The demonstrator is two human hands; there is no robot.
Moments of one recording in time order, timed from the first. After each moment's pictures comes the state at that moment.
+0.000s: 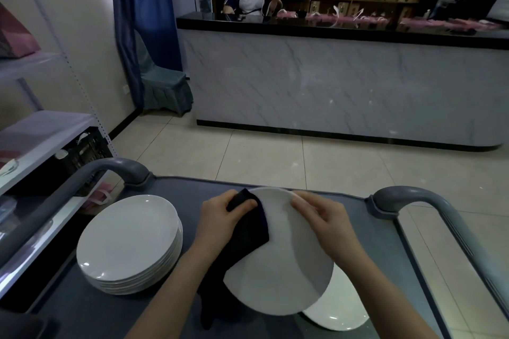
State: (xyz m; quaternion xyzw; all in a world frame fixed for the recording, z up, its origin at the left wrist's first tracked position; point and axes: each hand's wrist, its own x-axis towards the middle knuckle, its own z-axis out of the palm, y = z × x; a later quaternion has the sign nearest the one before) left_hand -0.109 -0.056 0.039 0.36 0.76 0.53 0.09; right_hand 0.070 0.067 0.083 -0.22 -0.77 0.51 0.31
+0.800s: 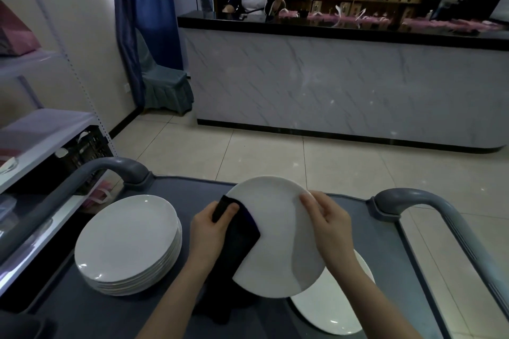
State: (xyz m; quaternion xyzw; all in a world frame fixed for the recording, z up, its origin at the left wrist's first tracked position) left_hand -0.105 -0.067 0.017 0.24 0.74 0.62 0.14; right_hand 0.059 0.066 0.063 -0.30 -0.73 0.47 0.38
